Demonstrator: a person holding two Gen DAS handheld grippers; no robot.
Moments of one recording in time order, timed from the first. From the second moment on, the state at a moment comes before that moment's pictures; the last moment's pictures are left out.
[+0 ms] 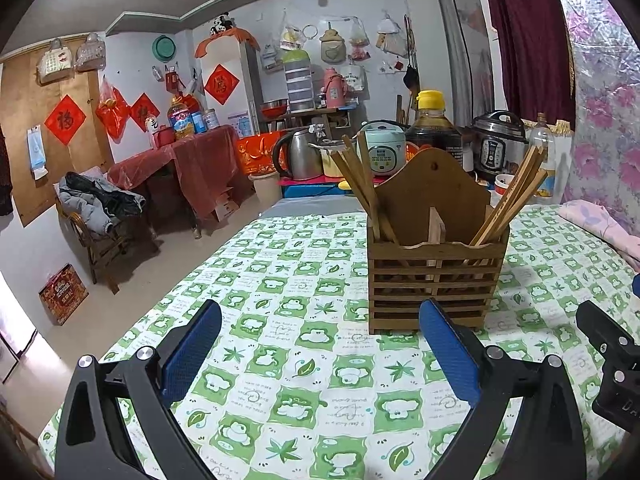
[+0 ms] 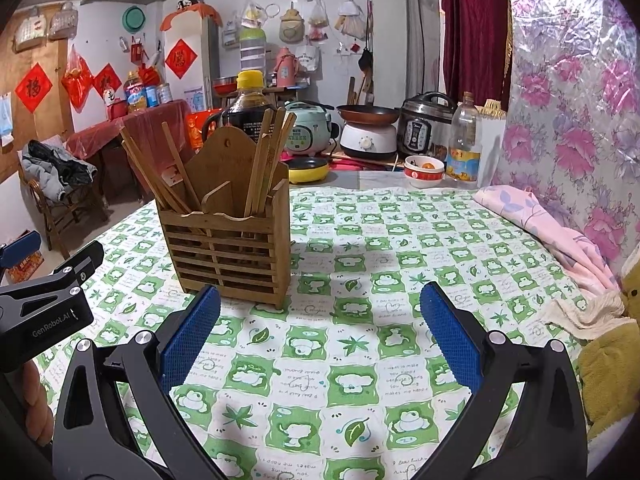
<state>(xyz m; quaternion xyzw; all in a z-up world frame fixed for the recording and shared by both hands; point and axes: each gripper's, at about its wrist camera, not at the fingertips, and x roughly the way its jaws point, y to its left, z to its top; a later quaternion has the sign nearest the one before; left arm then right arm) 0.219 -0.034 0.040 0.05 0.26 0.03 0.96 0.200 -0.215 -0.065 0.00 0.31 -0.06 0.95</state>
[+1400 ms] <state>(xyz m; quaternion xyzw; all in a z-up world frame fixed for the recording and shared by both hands) 0.220 -0.034 0.044 0.05 0.26 0.03 0.96 0.200 -0.215 -0.066 0.00 0.31 -0.06 0.95</state>
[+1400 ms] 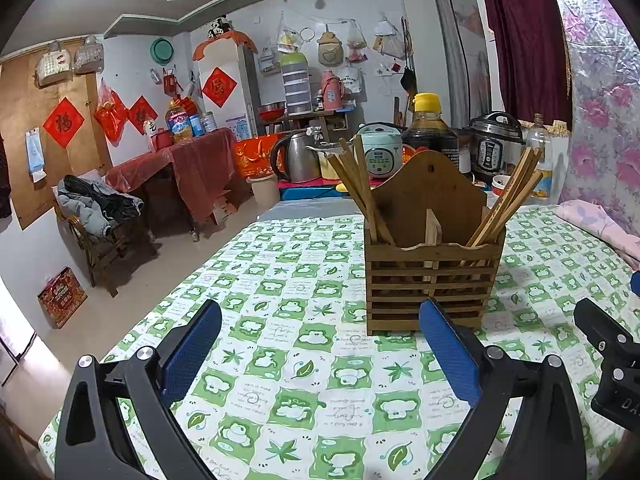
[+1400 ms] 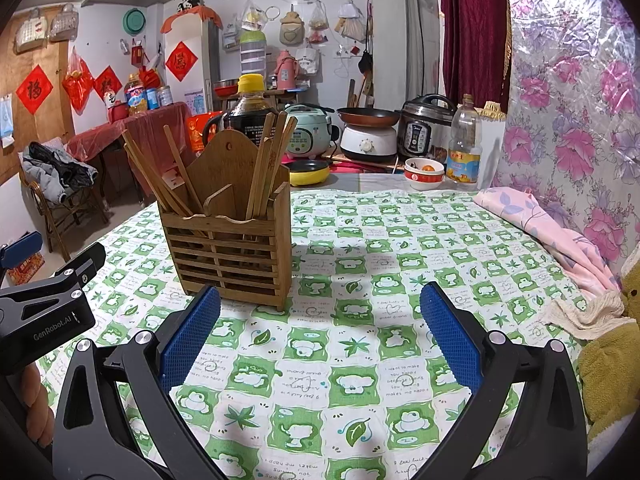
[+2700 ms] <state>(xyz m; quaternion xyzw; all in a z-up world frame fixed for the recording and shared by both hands) 0.221 -0.031 0.041 0.05 0.26 0.03 0.96 0.200 -0.215 -0.066 0.00 0.31 -0.06 0.95</state>
